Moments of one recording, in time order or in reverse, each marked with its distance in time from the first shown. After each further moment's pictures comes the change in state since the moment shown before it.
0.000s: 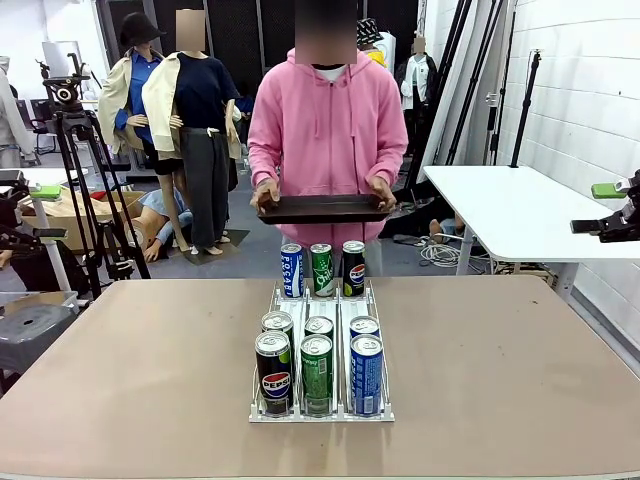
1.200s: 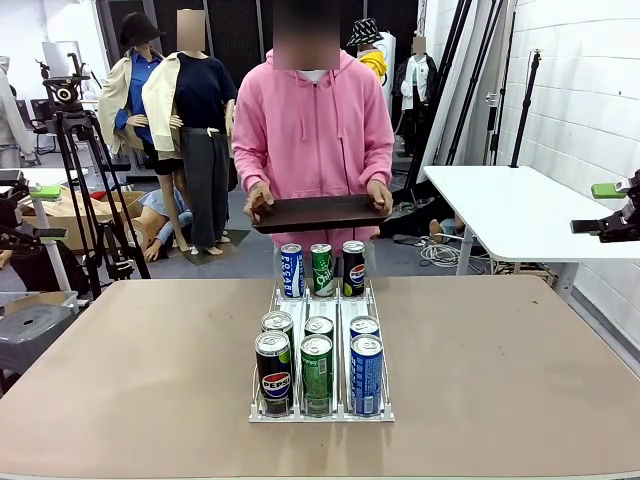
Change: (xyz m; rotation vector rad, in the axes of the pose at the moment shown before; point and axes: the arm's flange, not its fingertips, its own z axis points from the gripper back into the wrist) left arm 0.000 0.000 0.000 0.000 0.000 0.000; right arm 0.000 0.000 0.000 0.000 0.000 0.000
